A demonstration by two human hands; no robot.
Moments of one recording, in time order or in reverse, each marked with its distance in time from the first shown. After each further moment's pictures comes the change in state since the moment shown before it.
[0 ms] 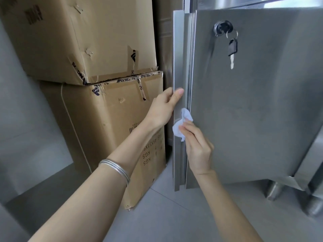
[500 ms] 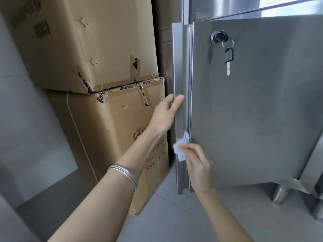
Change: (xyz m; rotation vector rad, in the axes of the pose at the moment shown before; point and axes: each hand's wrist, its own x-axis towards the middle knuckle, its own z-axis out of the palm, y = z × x) left_hand -0.002 0.001 0.003 -0.020 0.029 -0.035; right_hand -0.041 -0.010 -0.018 0.098 -0.388 0.353
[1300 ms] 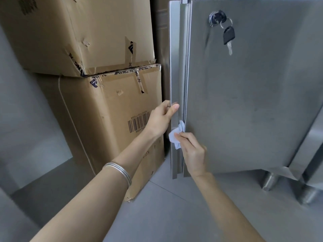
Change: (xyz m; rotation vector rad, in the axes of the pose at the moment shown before) left_hand -0.025 -0.039 0.010 0.088 -0.026 -0.046; right_hand 0.001 0.008 0.000 -0.054 -0.010 0.017
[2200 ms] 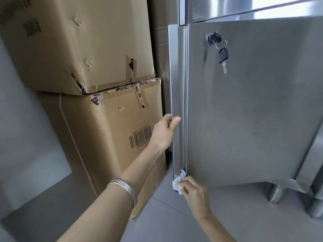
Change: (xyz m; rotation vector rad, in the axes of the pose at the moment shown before) left_hand 0.013 -0.006 0.005 0.113 0.045 -0.030; right_hand -0.072 0.047 0.025 -0.183 -0.195 -0.015
